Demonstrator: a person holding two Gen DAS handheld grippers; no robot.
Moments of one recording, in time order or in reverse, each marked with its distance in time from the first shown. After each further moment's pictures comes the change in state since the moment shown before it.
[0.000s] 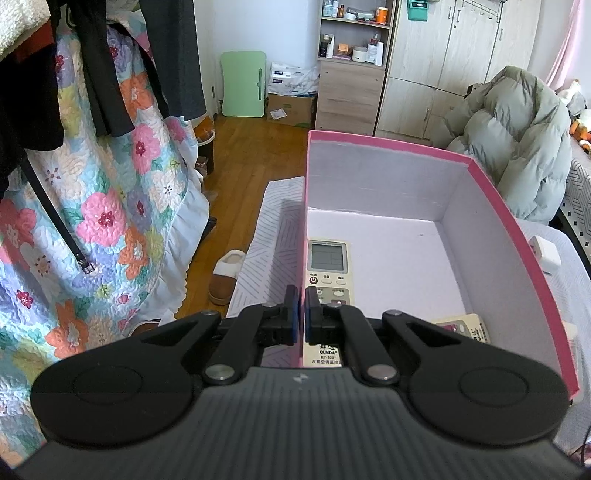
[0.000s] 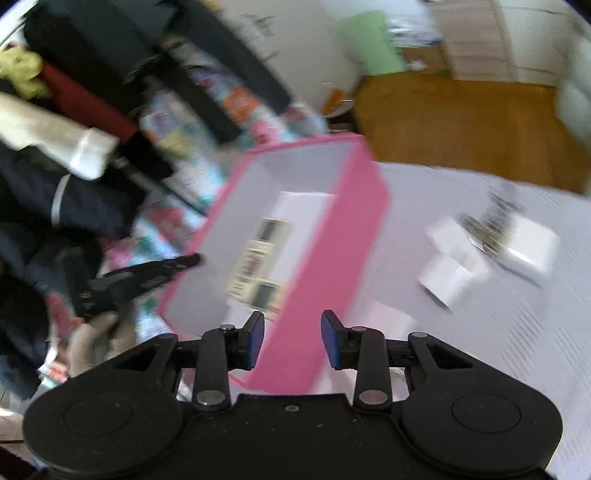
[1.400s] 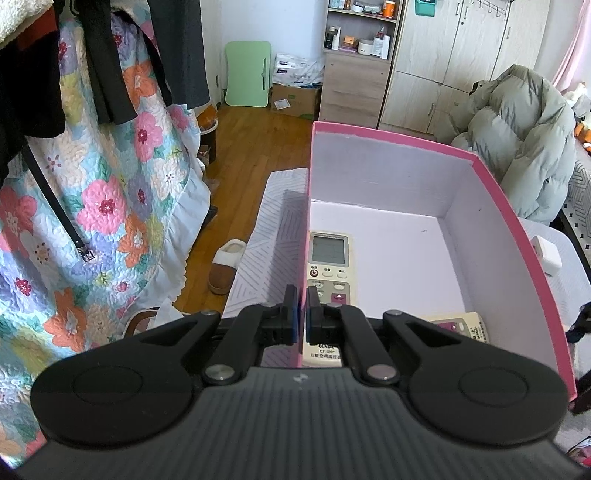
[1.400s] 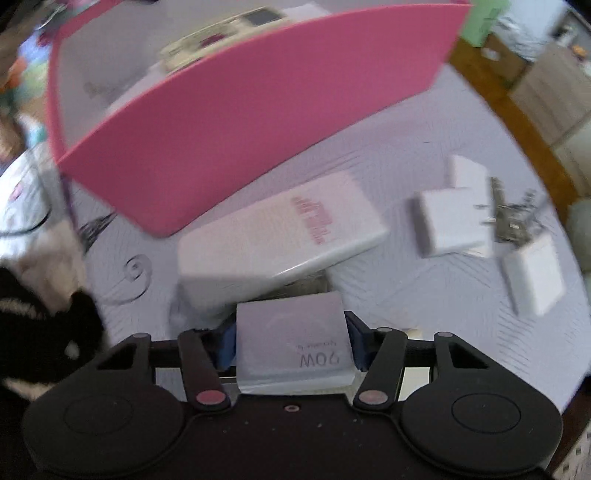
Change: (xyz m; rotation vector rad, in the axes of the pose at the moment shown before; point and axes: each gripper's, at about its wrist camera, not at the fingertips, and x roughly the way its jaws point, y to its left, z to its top) left arm 0.003 -0.002 -0.002 -0.025 0.033 0.004; right arm 0.126 0.000 -0.035 -0.631 0.470 -0.365
